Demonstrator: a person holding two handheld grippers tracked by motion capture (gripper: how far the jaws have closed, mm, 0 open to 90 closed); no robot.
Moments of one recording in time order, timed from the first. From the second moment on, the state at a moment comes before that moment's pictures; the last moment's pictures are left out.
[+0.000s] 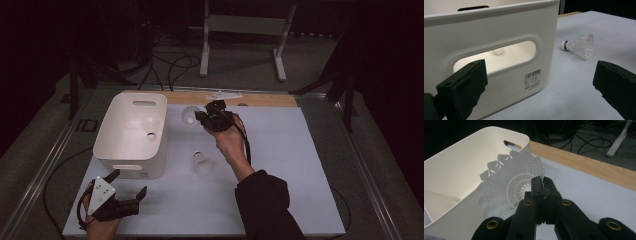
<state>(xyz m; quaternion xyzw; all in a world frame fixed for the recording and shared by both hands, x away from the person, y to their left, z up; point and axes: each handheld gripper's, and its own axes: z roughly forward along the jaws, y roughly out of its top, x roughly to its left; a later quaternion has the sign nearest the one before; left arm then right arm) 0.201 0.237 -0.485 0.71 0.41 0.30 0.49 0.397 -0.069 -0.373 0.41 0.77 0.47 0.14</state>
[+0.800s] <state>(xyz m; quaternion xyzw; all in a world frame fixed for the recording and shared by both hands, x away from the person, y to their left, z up) 0.201 0.237 -0.485 0.71 0.41 0.30 0.49 0.395 -0.054 -0.364 0.40 0.78 0.47 0.14</state>
